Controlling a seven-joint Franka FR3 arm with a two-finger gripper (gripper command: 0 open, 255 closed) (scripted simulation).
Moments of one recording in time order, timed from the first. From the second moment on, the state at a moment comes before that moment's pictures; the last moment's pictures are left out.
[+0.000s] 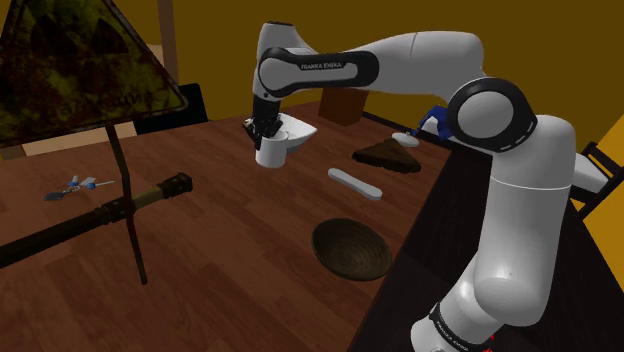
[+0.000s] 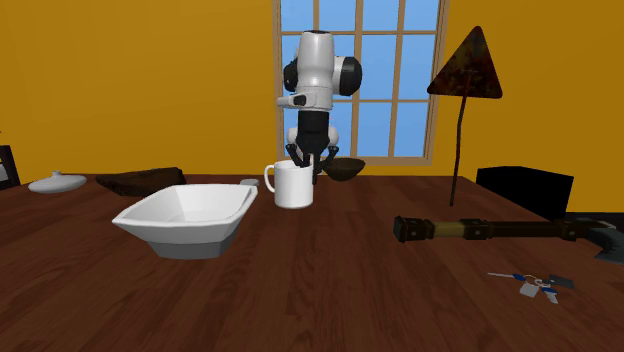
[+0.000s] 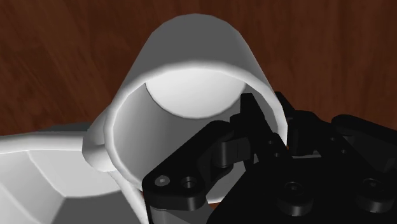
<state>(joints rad) 0.05 0.37 0.18 -1.48 -0.12 1.95 0.28</state>
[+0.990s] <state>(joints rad) 0.06 0.39 0.18 -1.26 -0.12 1.74 0.26</state>
